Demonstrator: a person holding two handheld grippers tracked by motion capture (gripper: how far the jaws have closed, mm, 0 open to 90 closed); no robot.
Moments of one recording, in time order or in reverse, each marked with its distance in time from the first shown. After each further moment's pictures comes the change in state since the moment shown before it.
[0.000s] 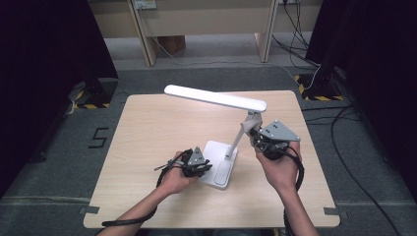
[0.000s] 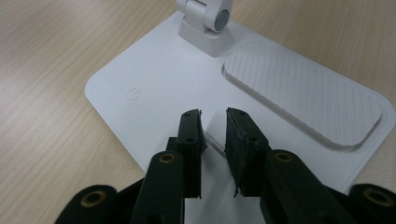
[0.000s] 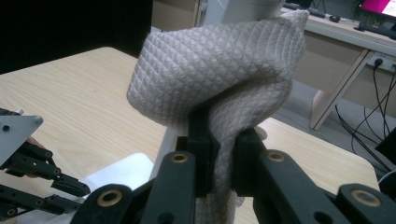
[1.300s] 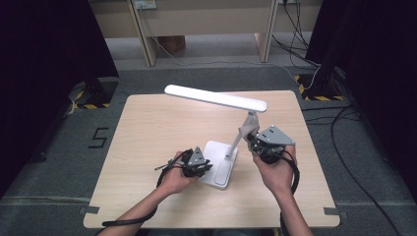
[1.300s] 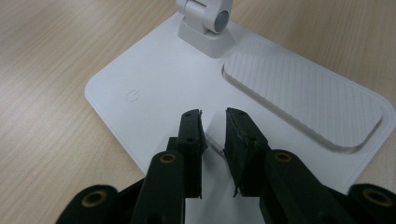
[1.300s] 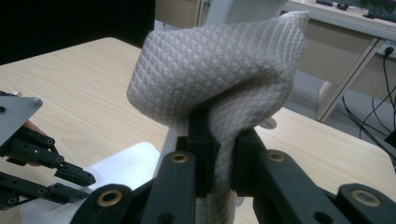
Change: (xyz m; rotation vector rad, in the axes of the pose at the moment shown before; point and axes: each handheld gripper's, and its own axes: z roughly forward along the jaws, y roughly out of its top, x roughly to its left) left arm -0.001 0.000 0.001 -0.003 0.006 0.006; right arm 0.007 -0.018 0.010 0.028 0.016 0.021
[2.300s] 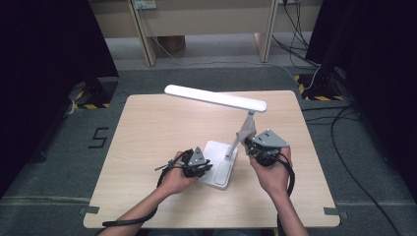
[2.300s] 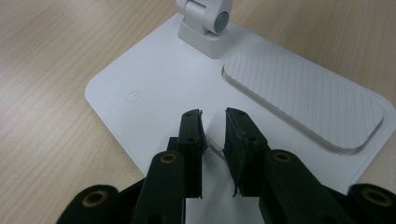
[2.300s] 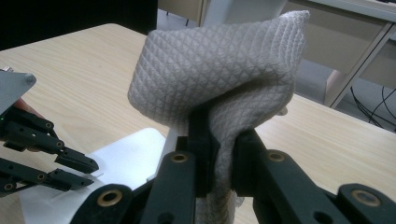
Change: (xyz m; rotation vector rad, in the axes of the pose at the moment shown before) left arm 0.000 0.000 0.000 0.002 0.001 0.003; right arm 0.005 -0.015 0.013 0.034 0.013 0.005
